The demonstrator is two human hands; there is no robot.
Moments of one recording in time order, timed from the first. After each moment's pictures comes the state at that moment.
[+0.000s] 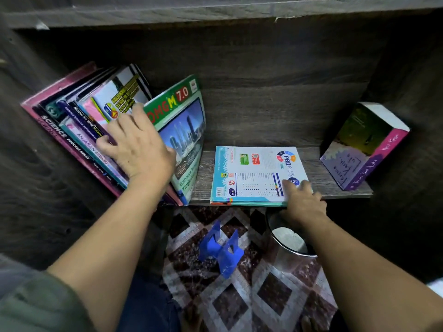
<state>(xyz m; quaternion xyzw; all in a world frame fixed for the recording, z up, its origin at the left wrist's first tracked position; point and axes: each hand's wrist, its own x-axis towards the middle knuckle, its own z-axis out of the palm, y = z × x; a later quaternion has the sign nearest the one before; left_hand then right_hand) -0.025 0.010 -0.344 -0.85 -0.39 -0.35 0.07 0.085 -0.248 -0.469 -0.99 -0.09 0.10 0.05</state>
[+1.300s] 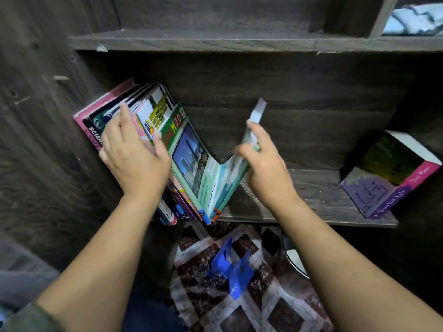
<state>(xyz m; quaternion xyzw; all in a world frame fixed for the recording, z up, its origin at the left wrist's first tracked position) -0.062 0.057 -0.329 -0.78 -0.34 -0.52 -0.09 0.040 -0.130 -0.340 -0.82 -0.41 -0.13 0.38</state>
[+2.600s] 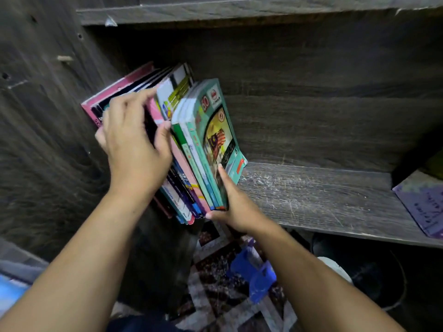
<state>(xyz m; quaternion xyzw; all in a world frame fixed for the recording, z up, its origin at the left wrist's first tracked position) -0.075 0.082 -0.319 -0.83 -0.24 -0.50 -0.08 0.049 -0.041 -0.466 -0.79 -0.41 0.21 0.41</state>
